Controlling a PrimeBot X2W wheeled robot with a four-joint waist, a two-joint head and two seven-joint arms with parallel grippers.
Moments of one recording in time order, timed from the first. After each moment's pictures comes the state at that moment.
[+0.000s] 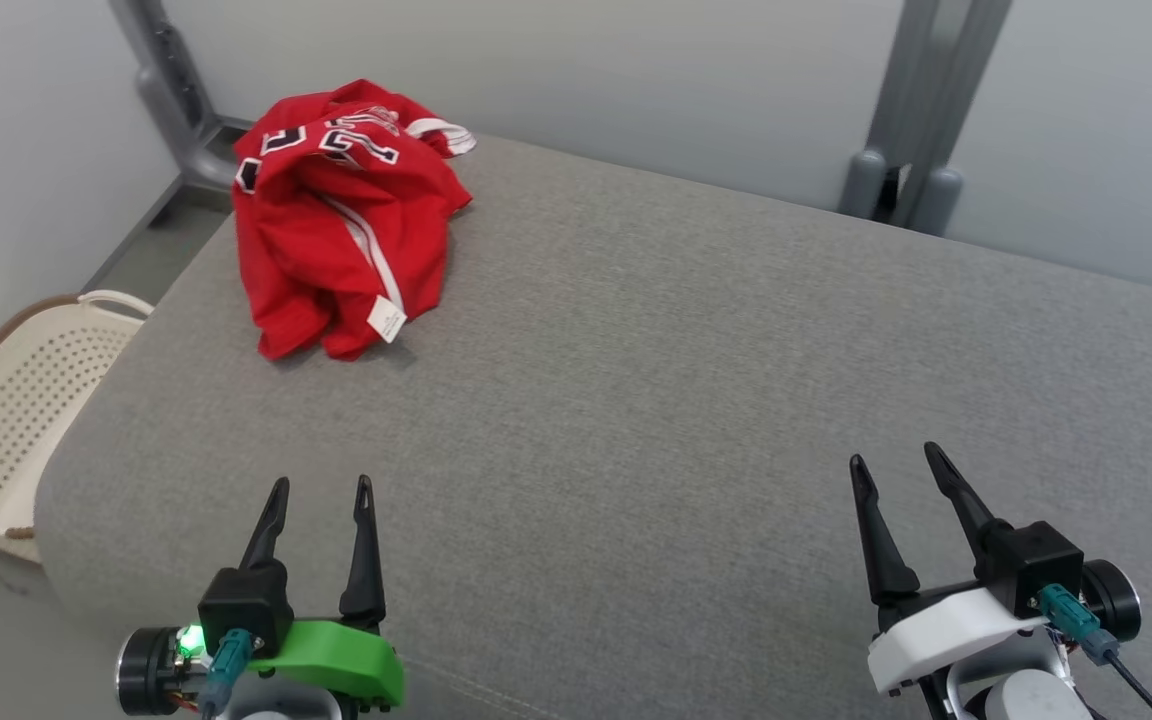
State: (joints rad) left arm -0.07 0.06 -0.17 0.29 -0.16 0.04 -0.26; right arm -0.03 -0.05 0.06 0.21 0.06 0.13 -0.26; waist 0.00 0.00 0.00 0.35
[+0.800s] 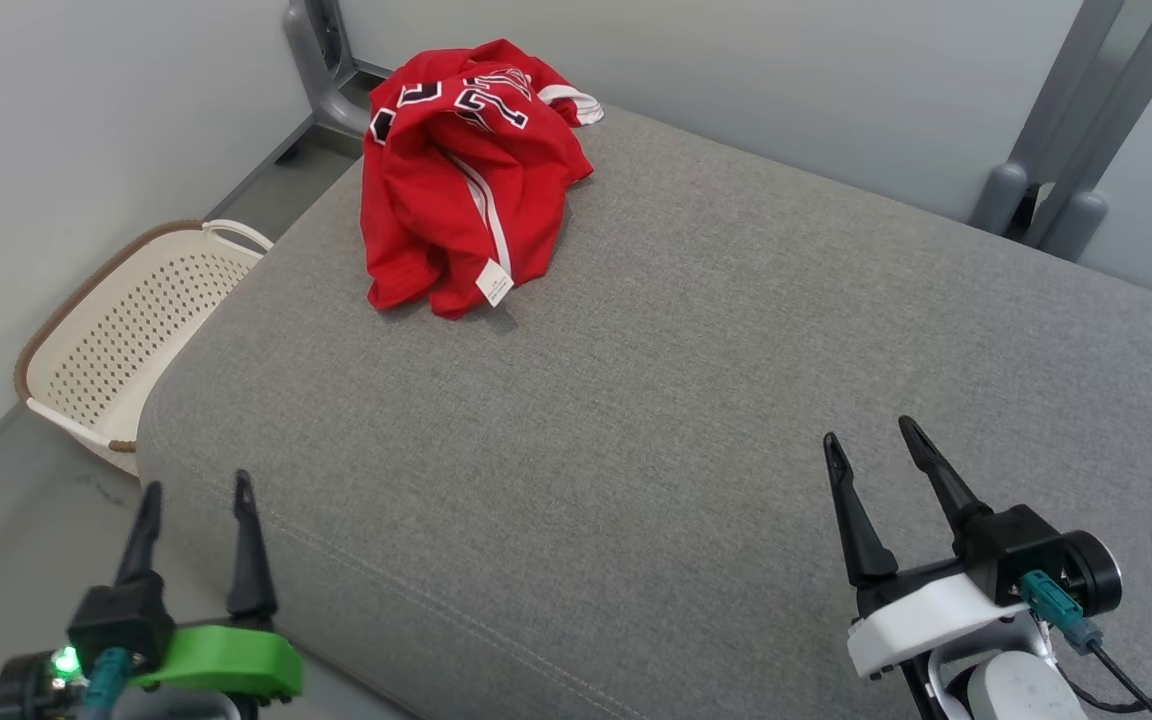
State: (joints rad) left arm -0.01 0.09 -0.02 0.20 -0.16 0.05 -0.26; right arm -0.05 -0.05 0.11 0.18 0.05 0.13 -0.26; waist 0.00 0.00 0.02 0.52
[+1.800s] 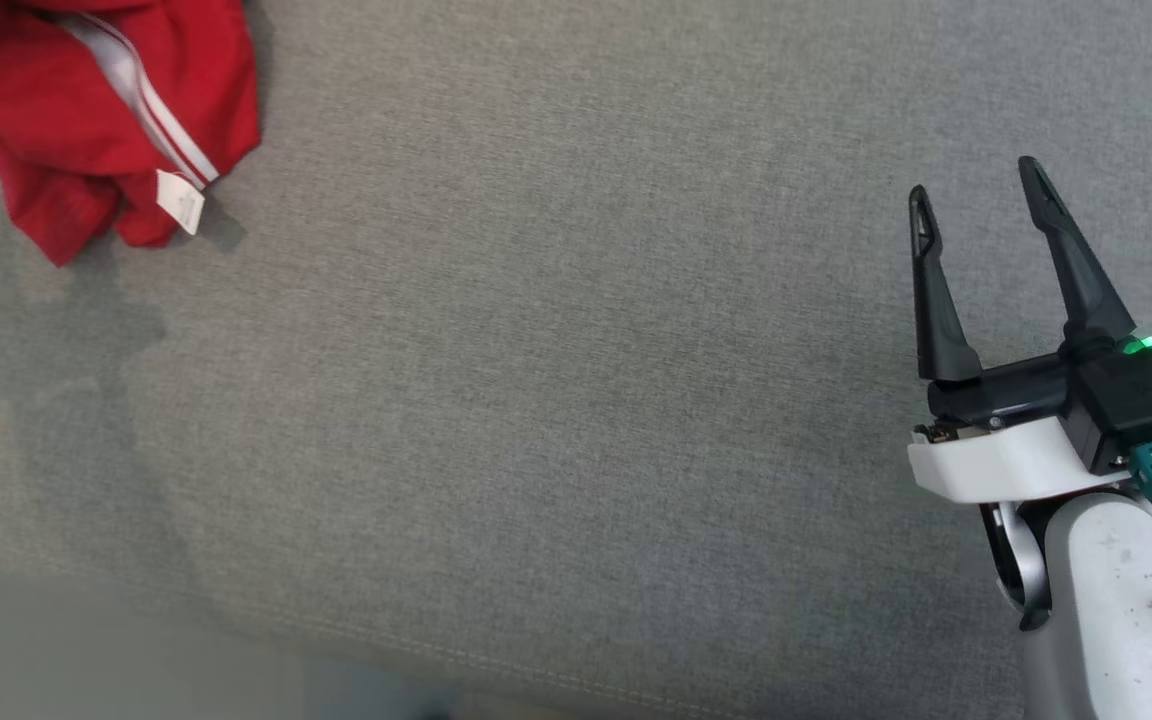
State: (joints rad) left arm -0.92 0.51 0.02 0.62 -0.28 -0.12 0.03; right arm -0.24 -0.05 0.02 -0.16 -0.15 0.13 -0.18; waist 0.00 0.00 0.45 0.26
